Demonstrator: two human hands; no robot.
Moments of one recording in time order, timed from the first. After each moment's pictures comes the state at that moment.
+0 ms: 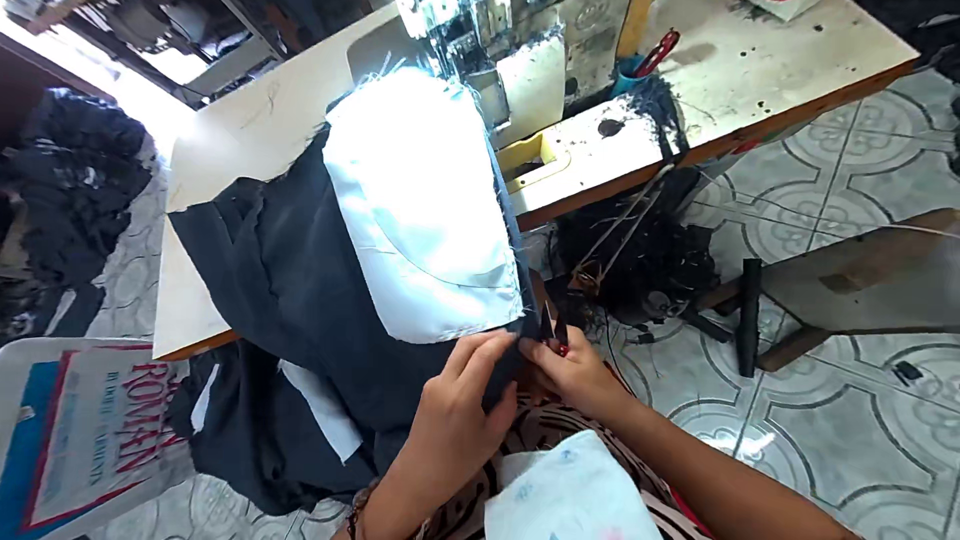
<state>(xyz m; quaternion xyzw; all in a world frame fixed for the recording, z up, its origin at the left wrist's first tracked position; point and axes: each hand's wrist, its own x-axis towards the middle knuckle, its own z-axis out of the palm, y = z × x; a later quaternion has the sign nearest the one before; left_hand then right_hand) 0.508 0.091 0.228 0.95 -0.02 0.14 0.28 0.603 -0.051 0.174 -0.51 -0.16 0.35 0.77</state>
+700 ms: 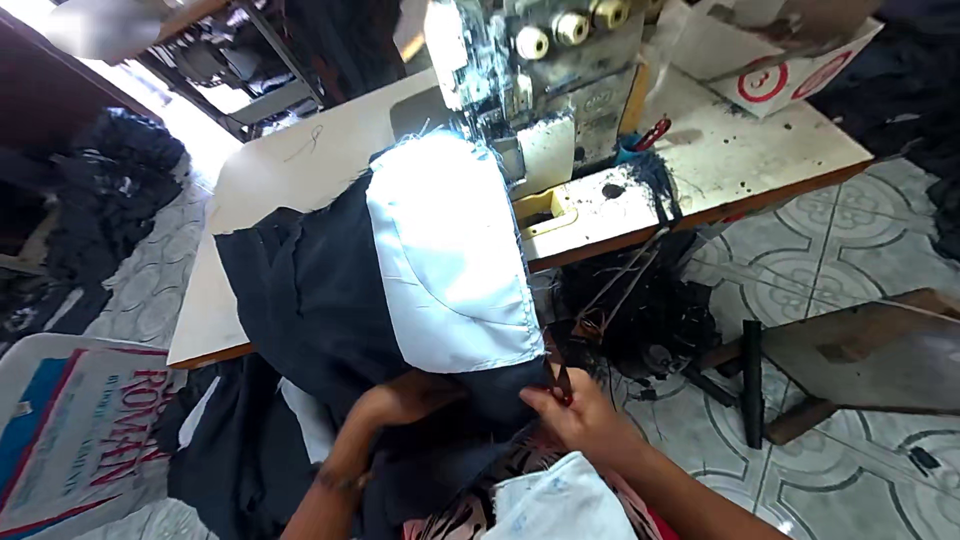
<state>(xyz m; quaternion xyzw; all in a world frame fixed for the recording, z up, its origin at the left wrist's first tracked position) 0.520 0.206 0.205 0.88 0.03 -0.29 0.37 0.618 -0.055 0.188 -0.57 -0.33 0.25 0.70</state>
